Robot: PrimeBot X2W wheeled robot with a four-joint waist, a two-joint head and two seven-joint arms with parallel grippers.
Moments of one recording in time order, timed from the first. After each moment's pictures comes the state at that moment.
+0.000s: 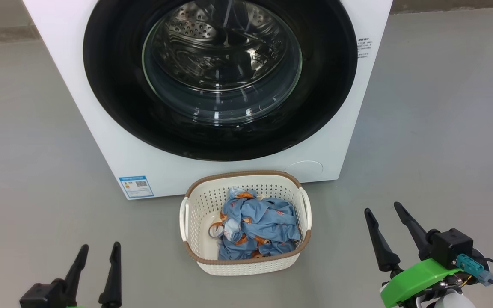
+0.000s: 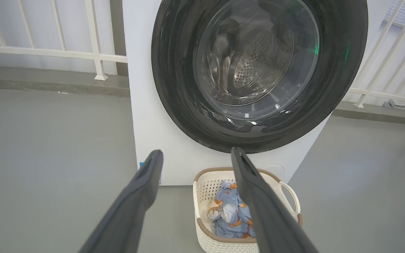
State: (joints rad) left arm -0.03 0.12 -0.08 0.27 -0.36 -0.13 -0.22; right arm -0.13 -0.11 0.05 0.29 0.22 0.13 -0.23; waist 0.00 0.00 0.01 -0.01
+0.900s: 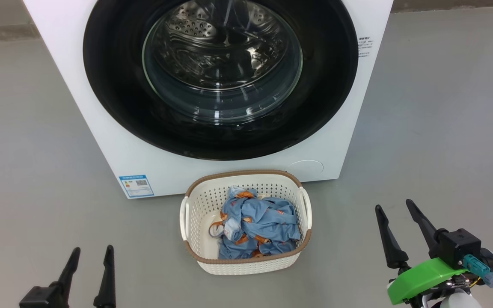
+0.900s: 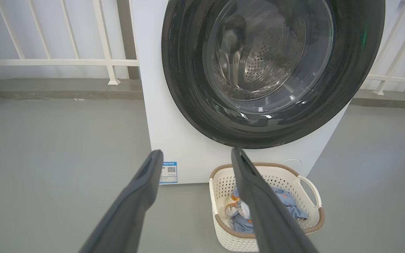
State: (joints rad) left arm -0.03 0.10 -0.02 0.30 -0.24 -0.13 -0.25; right arm -0.13 -0.08 -0.02 0.28 0.13 0.13 -0.25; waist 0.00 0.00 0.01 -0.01
